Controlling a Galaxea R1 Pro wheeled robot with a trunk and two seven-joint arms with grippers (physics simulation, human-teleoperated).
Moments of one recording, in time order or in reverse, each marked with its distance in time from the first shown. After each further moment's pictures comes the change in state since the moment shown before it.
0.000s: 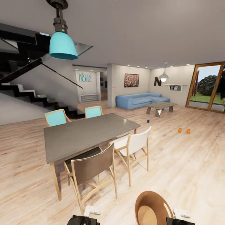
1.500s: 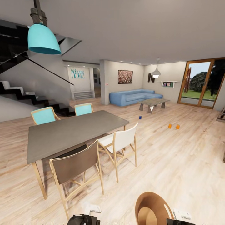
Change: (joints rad) left arm 0.000 0.000 -0.002 -0.004 -0.004 -0.042 0.000; right arm 0.001 -0.003 -0.001 0.008 0.001 0.006 0.001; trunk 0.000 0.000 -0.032
